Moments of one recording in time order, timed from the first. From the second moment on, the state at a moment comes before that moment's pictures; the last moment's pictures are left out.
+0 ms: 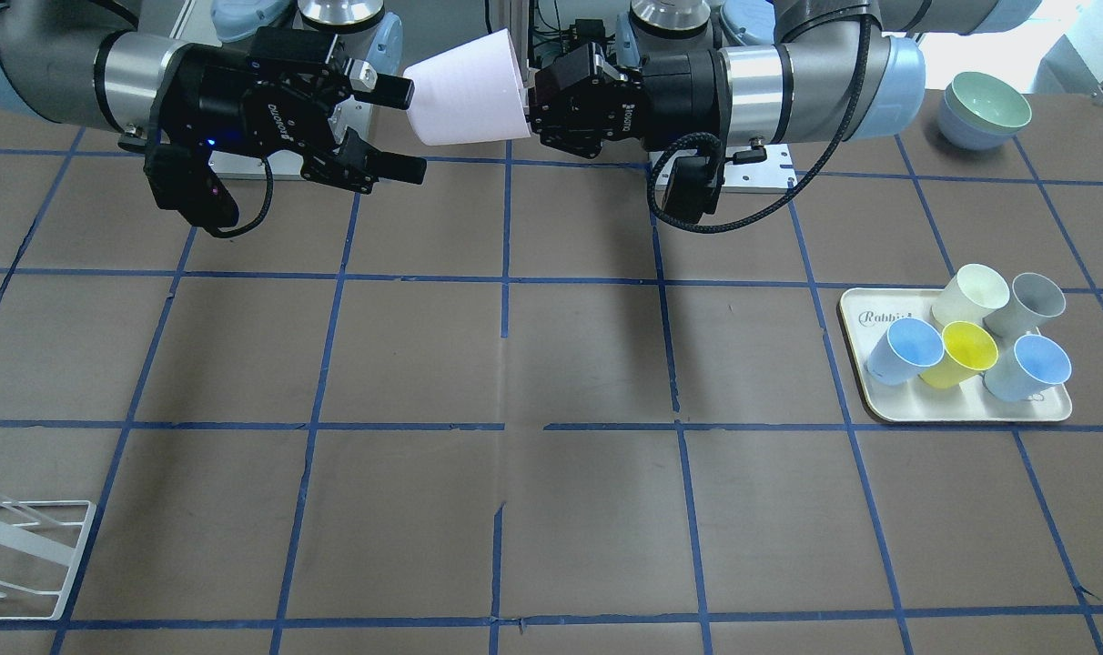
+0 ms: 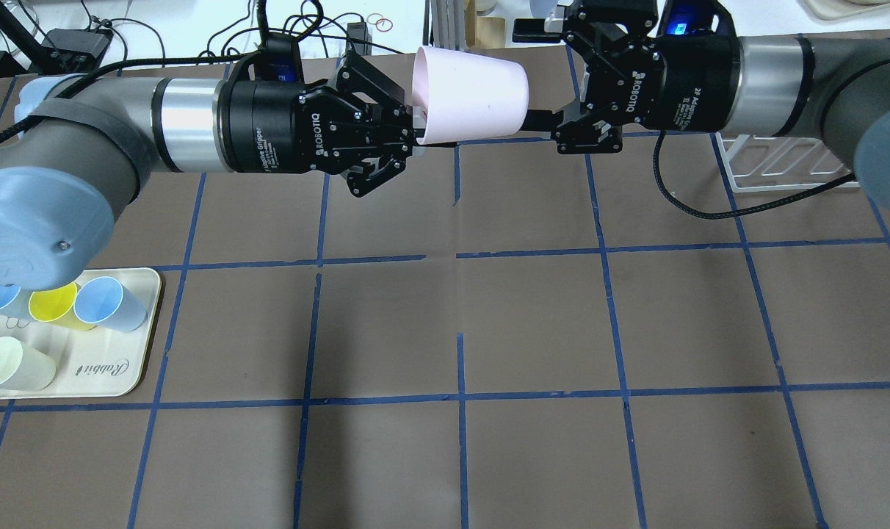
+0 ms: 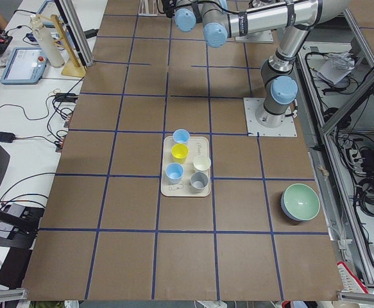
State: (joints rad) left arm -1.52 -1.51 -1.87 -1.68 0.12 0.03; right arm 1.38 -1.66 1.84 -1.20 -0.06 -0.37
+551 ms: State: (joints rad) left arm -1.52 -1.51 -1.90 -1.63 0.12 0.02; right arm 1.38 -1.70 1.84 -1.10 -0.06 -0.37
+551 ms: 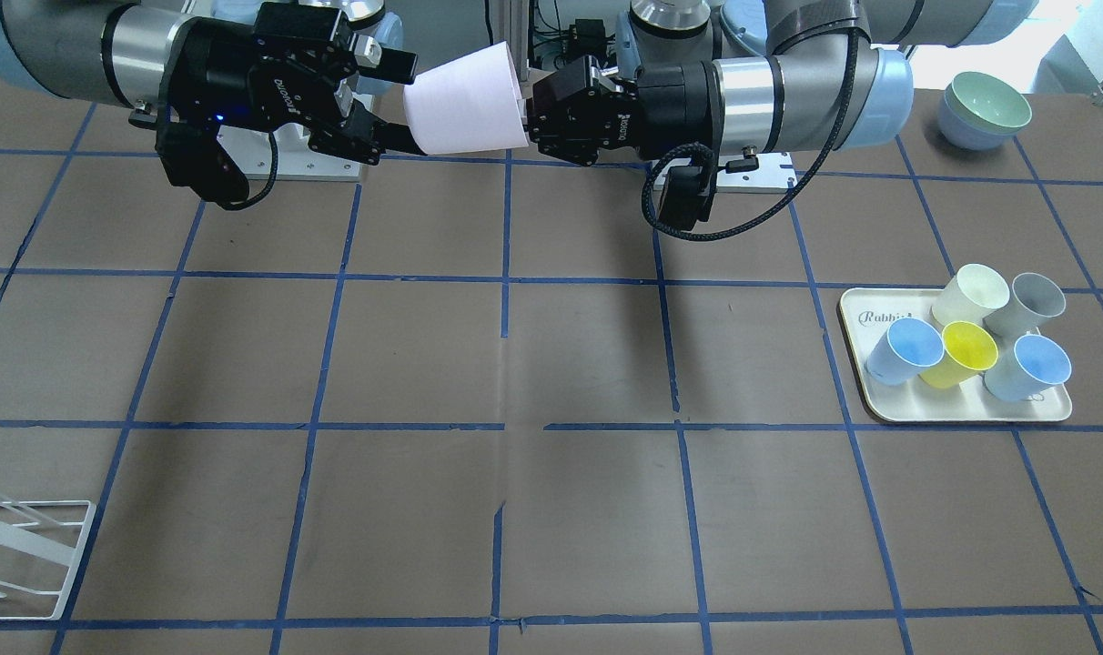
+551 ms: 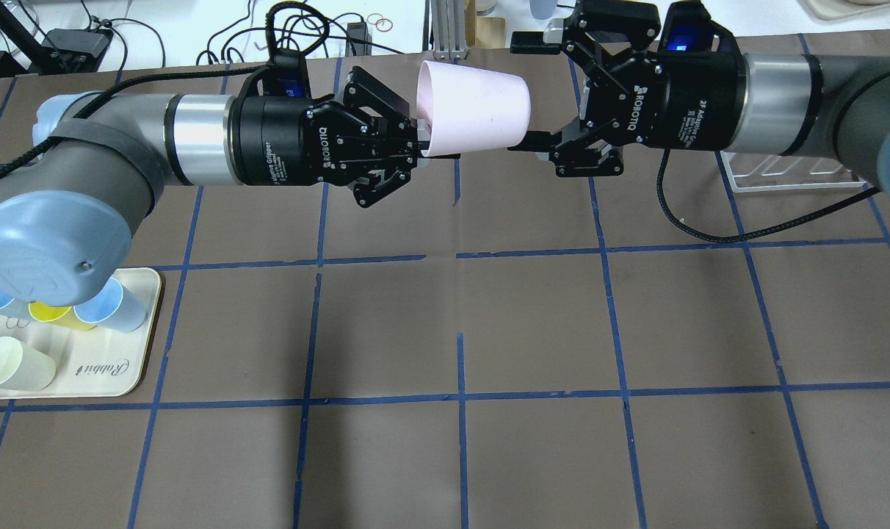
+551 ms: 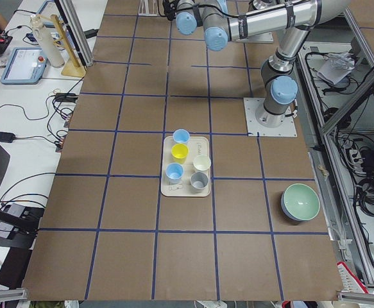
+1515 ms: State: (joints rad) left arm -1.52 -1.51 -1.90 -1.63 0.13 0.02; right arm 1.39 -1.70 1.84 -1.02 -0.07 -0.37
